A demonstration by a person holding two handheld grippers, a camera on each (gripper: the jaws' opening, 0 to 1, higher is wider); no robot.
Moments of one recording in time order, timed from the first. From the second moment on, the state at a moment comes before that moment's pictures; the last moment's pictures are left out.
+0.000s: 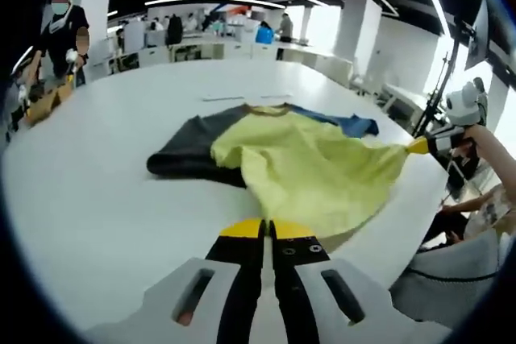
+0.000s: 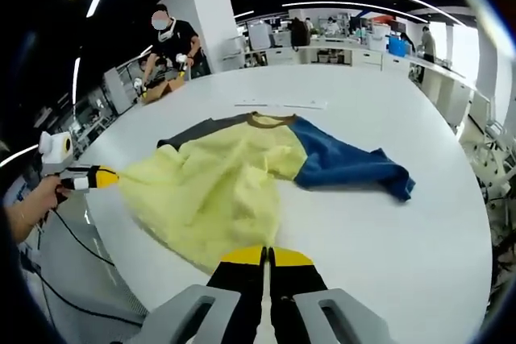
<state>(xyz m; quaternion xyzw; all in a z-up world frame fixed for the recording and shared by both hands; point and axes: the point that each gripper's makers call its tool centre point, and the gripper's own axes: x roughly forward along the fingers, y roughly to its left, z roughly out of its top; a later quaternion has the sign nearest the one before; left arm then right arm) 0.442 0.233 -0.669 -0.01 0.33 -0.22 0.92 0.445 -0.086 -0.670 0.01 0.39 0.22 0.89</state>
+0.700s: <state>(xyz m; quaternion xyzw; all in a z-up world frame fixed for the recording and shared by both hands) 0.400 0.251 -0.691 -0.02 0.37 -0.20 0.91 0.399 -0.101 -0.694 0.02 0.43 0.20 0.88</state>
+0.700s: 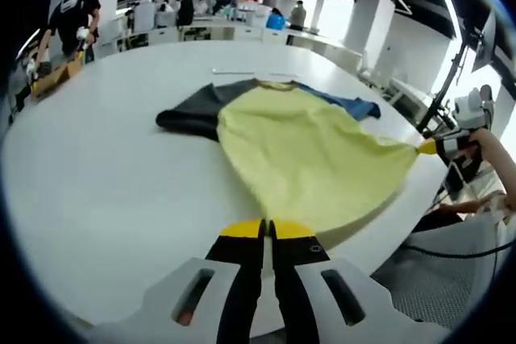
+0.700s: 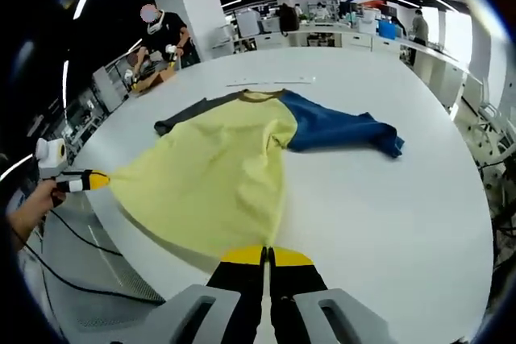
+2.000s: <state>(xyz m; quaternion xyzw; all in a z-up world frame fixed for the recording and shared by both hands) 0.352 0.265 -0.749 0.00 0.46 -0.18 0.87 0.338 -0.106 -0.749 0.00 0.50 0.15 0.85</state>
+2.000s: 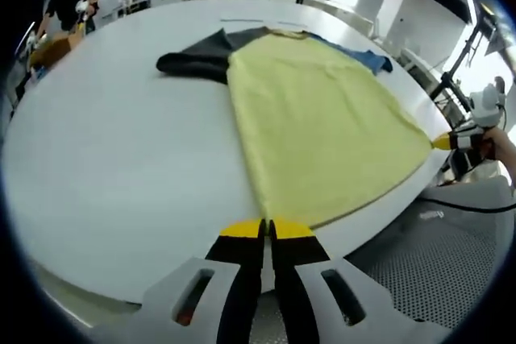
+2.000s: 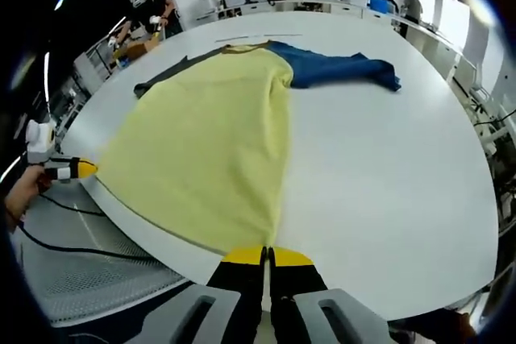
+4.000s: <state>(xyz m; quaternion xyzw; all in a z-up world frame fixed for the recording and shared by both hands) 0.402 0.236 -0.692 -0.01 0.30 -0.24 0.92 0.476 -0.166 -0.680 0.01 0.28 0.13 0.95</state>
